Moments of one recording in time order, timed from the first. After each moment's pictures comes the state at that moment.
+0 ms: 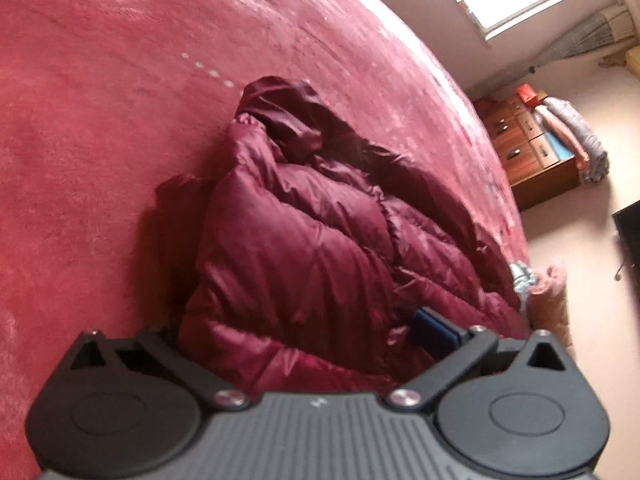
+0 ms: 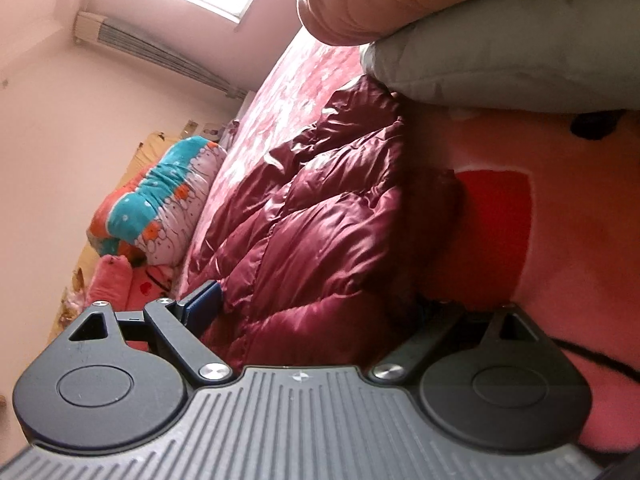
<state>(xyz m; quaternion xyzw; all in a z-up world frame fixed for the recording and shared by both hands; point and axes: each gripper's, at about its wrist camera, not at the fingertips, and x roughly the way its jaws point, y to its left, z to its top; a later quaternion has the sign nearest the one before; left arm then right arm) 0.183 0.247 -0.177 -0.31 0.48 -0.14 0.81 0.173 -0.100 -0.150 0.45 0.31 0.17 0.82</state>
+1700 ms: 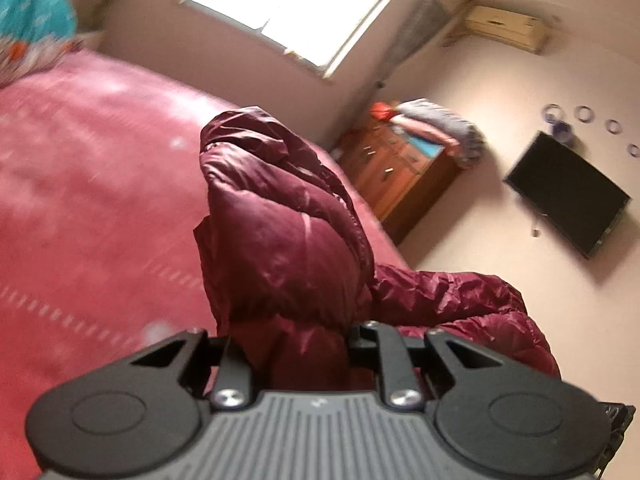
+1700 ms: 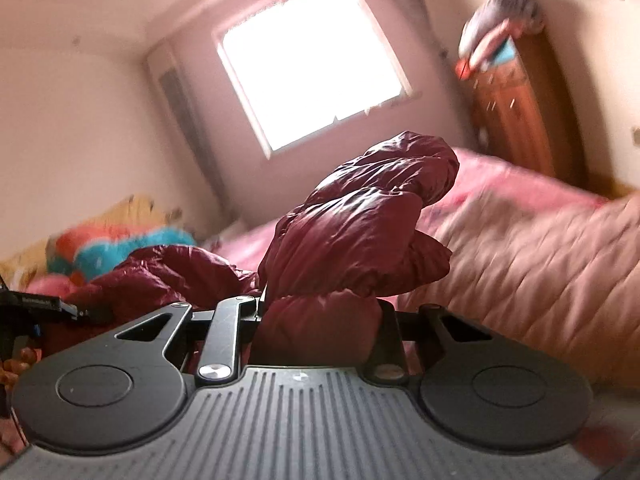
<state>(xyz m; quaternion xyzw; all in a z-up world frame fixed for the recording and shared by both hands) 0.173 0.105 0.032 -0.21 0.30 -0.28 0.89 0.052 -0.080 0.051 0.22 0.08 0.03 0.97</state>
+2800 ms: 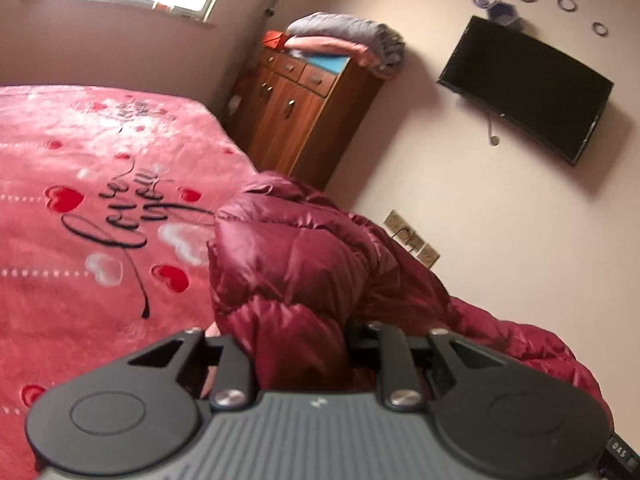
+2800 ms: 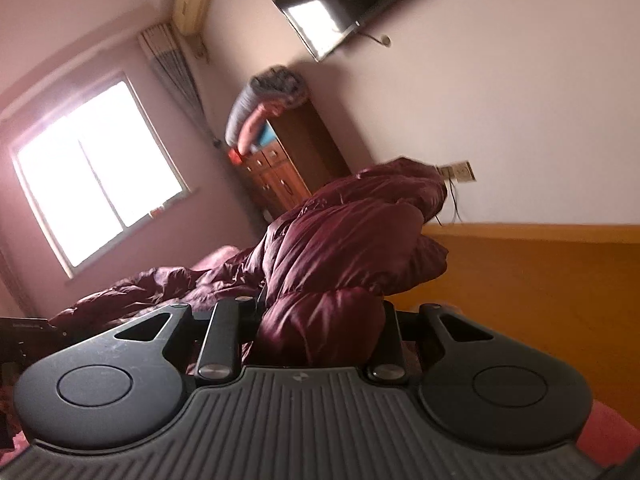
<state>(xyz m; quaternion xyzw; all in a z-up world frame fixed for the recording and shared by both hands) 0.310 -0.282 0.010 -0.10 0.33 -0.39 0.86 0.009 -0.356 0.029 0.30 0.02 -0.29 0.91</state>
